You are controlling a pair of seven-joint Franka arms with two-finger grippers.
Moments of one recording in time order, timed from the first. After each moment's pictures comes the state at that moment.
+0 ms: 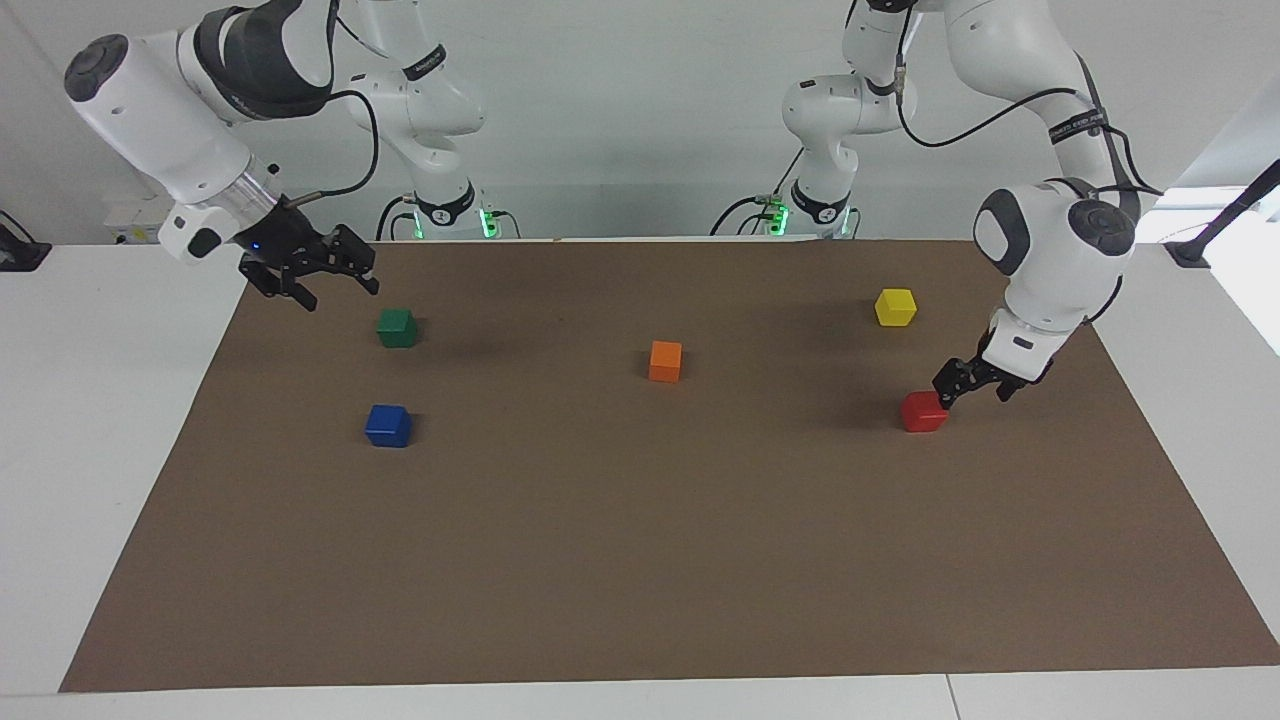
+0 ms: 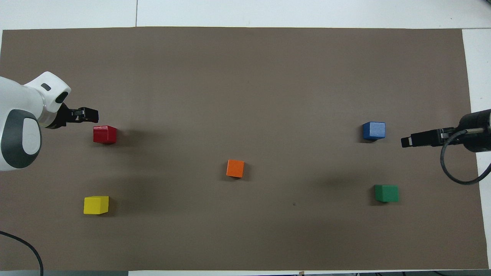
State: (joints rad) left arm 0.01 0.17 0.03 -2.00 0.03 2.22 -0.01; right arm -0.08 -0.13 -0.05 -1.99 0.36 1.76 -0.30
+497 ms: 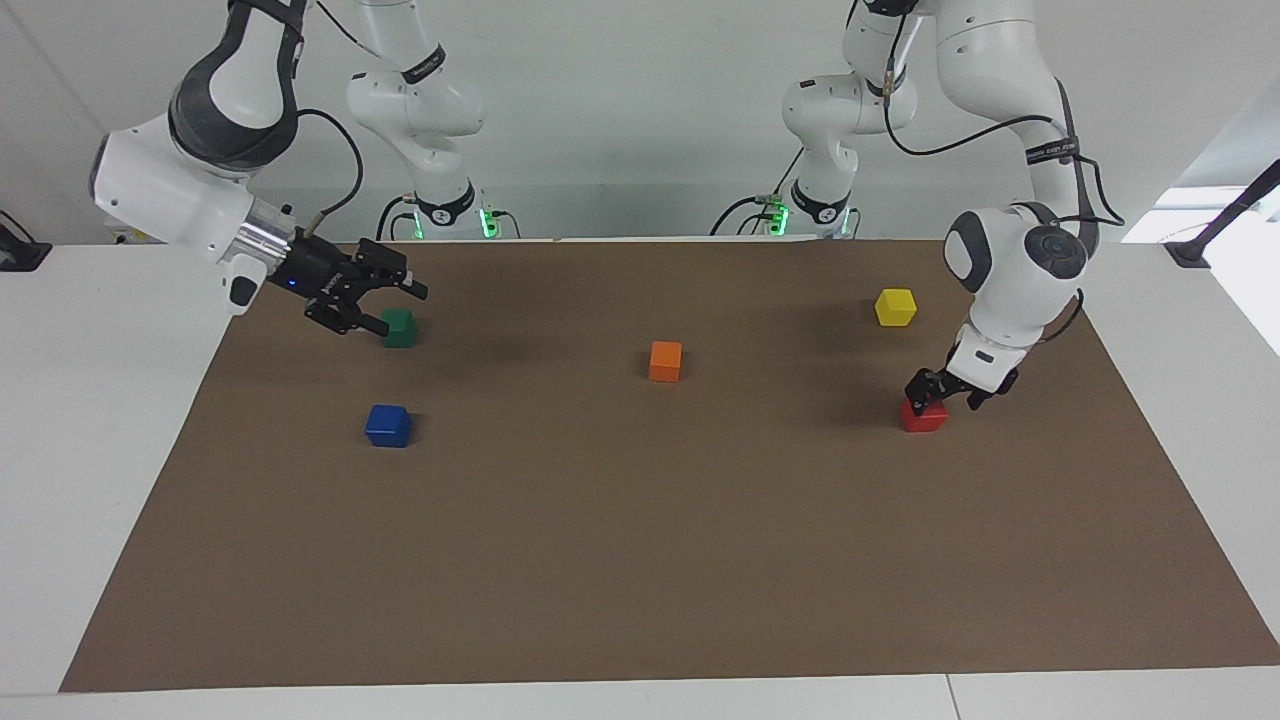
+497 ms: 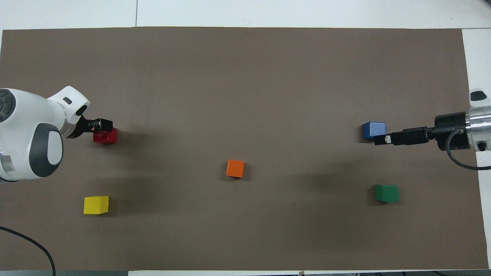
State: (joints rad) left arm 0.00 0.18 0.01 -2.11 0.03 2.33 -0.01; right arm -0.13 -0.05 -0.05 -2.07 0.83 1.73 -0.58
